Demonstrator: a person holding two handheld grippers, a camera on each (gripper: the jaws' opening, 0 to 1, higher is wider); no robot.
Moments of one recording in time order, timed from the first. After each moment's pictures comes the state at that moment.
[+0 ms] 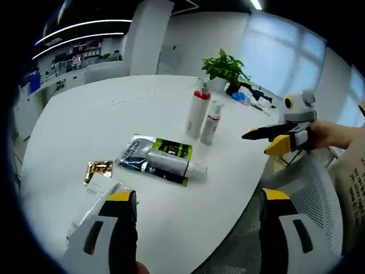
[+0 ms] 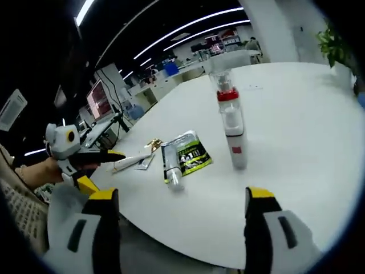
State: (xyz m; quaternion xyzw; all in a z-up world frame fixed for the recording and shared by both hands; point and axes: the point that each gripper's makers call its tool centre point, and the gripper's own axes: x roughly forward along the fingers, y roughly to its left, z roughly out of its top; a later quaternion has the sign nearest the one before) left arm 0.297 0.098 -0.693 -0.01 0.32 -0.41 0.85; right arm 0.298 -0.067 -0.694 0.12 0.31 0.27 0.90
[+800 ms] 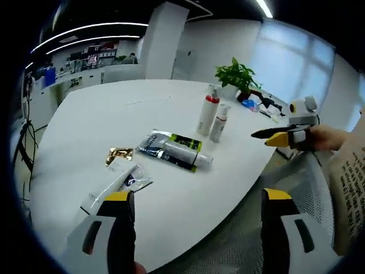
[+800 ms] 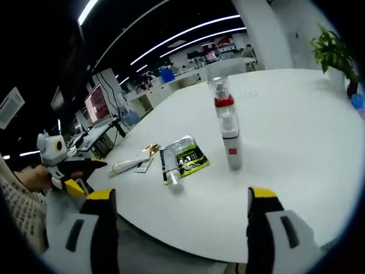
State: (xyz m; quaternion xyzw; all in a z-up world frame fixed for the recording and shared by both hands) left arm 0.271 0.129 -0.678 -0.01 0.31 -0.37 0.87; right arm 0.292 -0.073 -0.688 0.11 0.29 0.25 0.92
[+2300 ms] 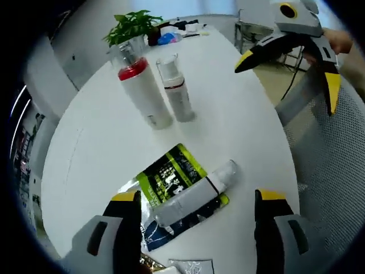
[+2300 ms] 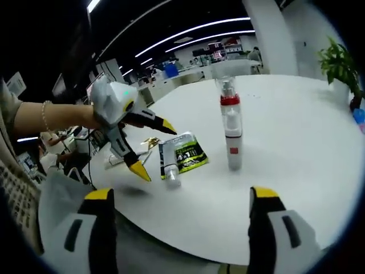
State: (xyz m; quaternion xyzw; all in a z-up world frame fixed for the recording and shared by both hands) left arm 0.377 0.019 -0.756 0.38 0.32 -0.61 0.62; right arm 0.291 -0.072 -0.694 0.07 0.30 0.26 0.92
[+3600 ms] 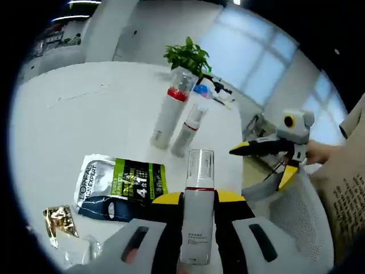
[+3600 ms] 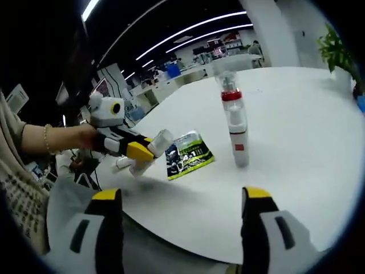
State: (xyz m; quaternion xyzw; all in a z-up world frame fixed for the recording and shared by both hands) left arm 0.343 0.027 -0.680 -0.09 0.35 -0.56 0.74; right arm 0.290 -0.064 -0.691 0.11 0.30 0.28 0.91
